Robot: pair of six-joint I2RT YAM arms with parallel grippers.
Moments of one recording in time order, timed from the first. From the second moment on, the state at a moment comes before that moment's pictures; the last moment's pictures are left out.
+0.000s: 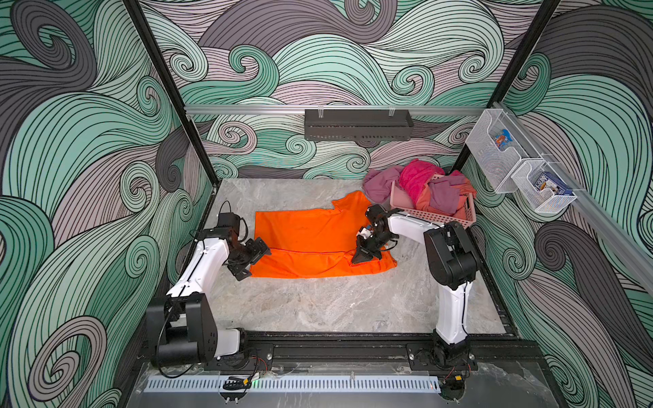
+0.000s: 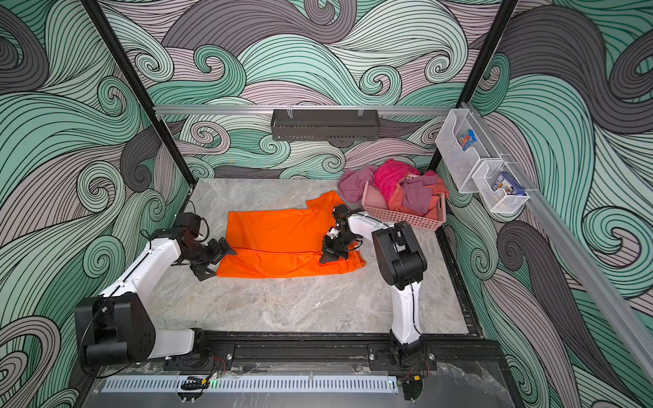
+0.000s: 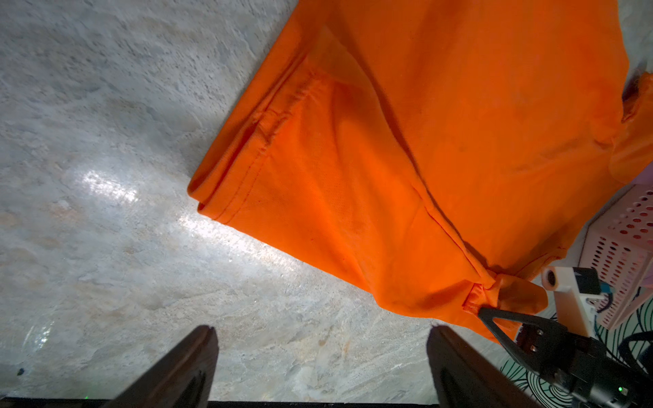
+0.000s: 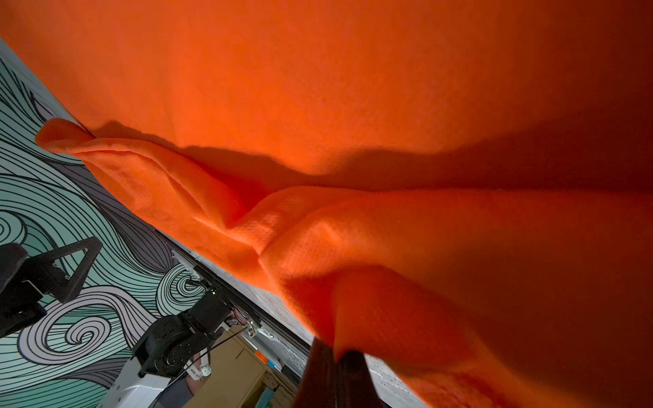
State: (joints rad) left arm 0.10 1.35 0.96 -0.97 0.33 -0.64; right arm 0.38 2.05 1.41 -0.92 -0.65 0.52
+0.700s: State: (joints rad) left arm 0.10 1.35 0.96 -0.97 0.33 -0.64; right arm 0.38 2.20 1.68 -1.00 -0.53 0.44
